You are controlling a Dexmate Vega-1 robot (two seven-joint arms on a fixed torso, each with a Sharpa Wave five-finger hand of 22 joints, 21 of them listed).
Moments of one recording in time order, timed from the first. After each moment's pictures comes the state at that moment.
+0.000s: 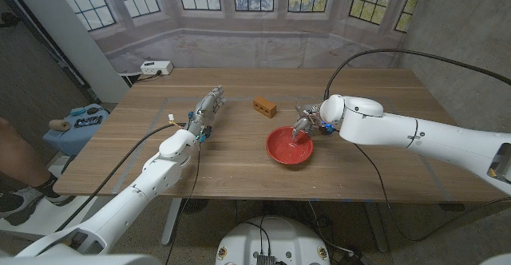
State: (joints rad) left arm 0.91 0.54 0.40 -1.41 -0.61 -0.26 0.01; left_hand 0.42 0.31 0.64 -0.01 0.17 -0.01 0.03 0.19 0.17 -0.07 0.07 0.20 0.18 -0.04 0.09 0.18 0.17 0.11 0.04 0.20 0.17; right arm -0.27 -0.87 -1.20 -2.17 -0.09 -1.13 0.35; right_hand 0.99 -0.05 0.40 -0.16 0.21 0.64 0.09 0.24 0.20 0.72 0.03 0.34 0.28 0.71 -0.07 0.38 0.26 0.56 0.00 0.24 0.18
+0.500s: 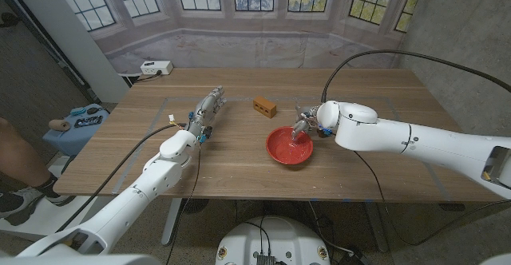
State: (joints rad) left arm 0.91 0.54 0.40 -1.41 -0.62 -0.26 0.01; left_hand 0.42 0.31 0.64 -0.01 0.17 0.00 0.03 0.19 0.17 -0.07 0.07 0.20 0.18 -0.04 0.09 0.18 0.17 0.11 0.05 0.20 0.17; right arm -0.28 -0.84 -1.24 -2.16 -0.14 -1.14 0.30; right_hand 1.03 -0.05 0.39 -0.17 0.21 0.72 0.06 0.25 0.20 0.80 -0.02 0.40 0.31 0.78 -0.08 0.42 0.28 0.59 -0.02 0.25 0.18
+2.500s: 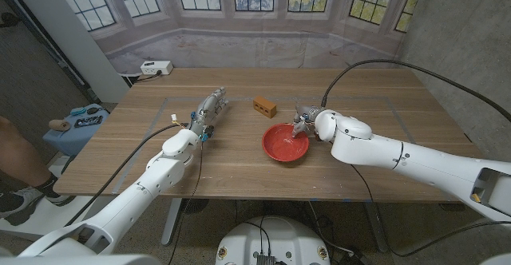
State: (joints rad) left arm 0.88 0.52 0.41 -1.36 -0.63 -0.24 -0.01; left_hand 0.42 0.31 0.63 -0.03 0.17 0.04 0.04 0.19 0.17 -0.02 0.07 0.22 0.19 0.01 0.10 0.18 0.17 0.14 0.05 0.20 0.17; right arm -0.45 -0.79 -1.11 -2.09 -0.23 -1.05 0.15; right_hand 1.23 -0.03 0.36 -0.17 0.20 1.10 -0.08 0.34 0.23 1.07 -0.13 0.66 0.49 1.10 -0.20 0.55 0.46 0.77 -0.08 0.34 0.20
